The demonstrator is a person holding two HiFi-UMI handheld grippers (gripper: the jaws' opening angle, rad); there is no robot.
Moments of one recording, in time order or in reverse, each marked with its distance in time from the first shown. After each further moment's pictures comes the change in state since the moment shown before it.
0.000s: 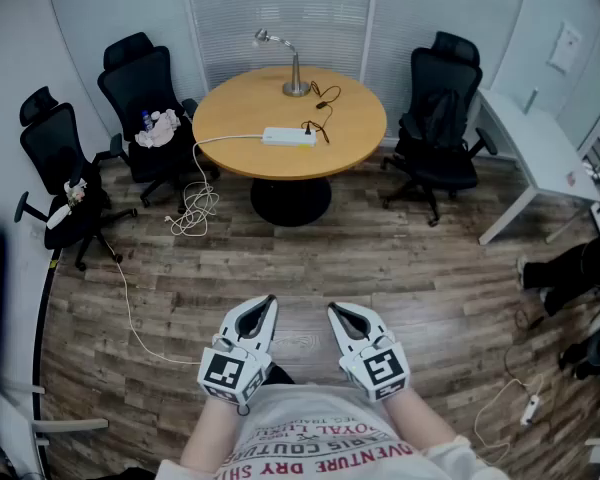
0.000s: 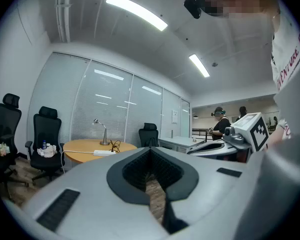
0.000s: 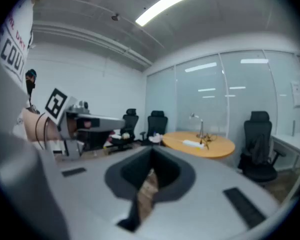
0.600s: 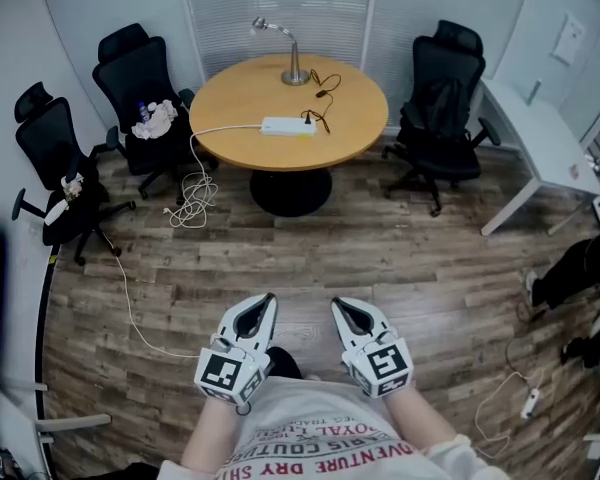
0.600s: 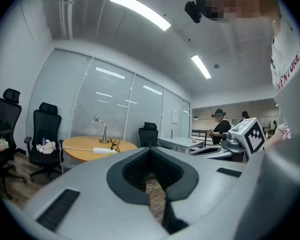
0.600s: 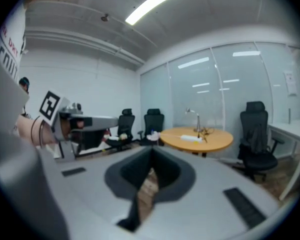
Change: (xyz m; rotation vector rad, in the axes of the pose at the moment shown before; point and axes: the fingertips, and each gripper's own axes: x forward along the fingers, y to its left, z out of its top) left arm 0.004 0.008 -0.003 -0.038 0.010 -0.005; right arm 0.011 -0.013 -0.009 0.108 0.013 -0.033
